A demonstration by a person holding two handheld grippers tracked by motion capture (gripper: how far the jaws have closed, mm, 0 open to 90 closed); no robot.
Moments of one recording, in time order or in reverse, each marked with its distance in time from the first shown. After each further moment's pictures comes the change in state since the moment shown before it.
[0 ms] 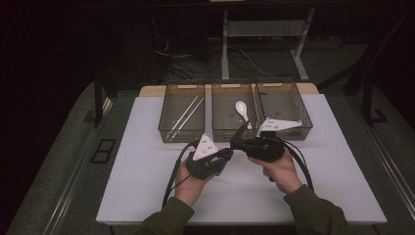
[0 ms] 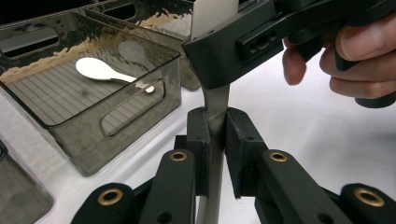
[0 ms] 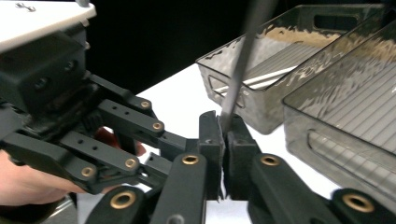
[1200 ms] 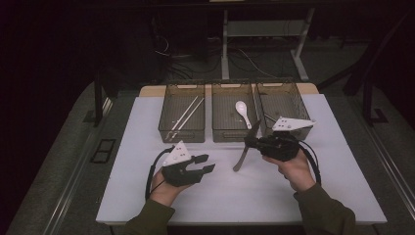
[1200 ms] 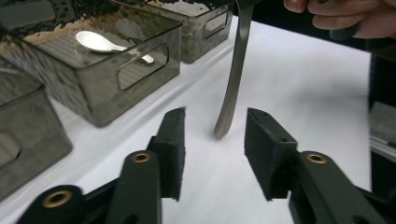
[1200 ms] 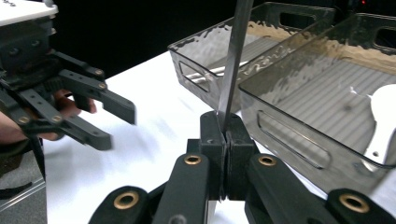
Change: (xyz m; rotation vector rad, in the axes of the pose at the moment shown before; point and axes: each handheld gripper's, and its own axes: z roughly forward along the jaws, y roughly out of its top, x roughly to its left) left arm 0.033 -0.038 -0.050 0.001 -0.100 -0.035; right arm -0.014 -0.001 -0.030 0.044 -0.091 -0.067
